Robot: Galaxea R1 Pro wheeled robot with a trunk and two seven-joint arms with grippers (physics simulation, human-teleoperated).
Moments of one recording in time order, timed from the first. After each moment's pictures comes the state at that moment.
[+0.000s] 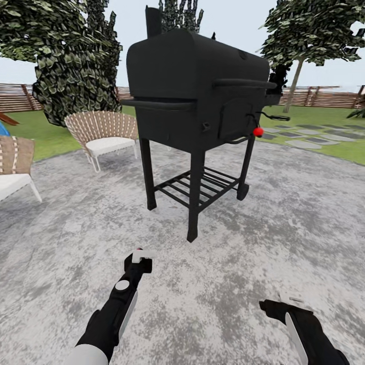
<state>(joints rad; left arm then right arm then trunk) -0.48 -0.15 -0.01 -0.92 -0.15 0.10 0.06 -0.32 -0.07 -0.24 -1.03 -0.01 0.61 0.00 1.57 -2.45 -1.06</state>
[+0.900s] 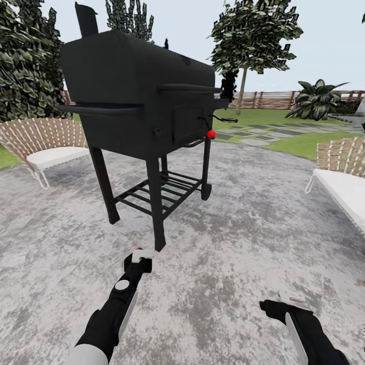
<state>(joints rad) -0.48 -0.15 -0.01 -0.93 -0.15 0.10 0.06 -0.32 -0.07 -0.24 -1.03 -0.01 0.61 0.00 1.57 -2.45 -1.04</state>
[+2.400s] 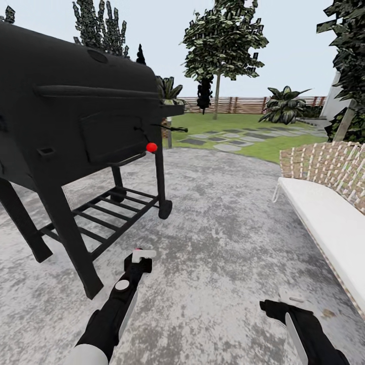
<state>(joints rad) -0.48 -0.15 -0.01 -0.93 -0.15 0.10 0.06 -0.32 -0.07 -0.24 -1.03 -0.01 0.61 0.00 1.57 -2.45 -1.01</state>
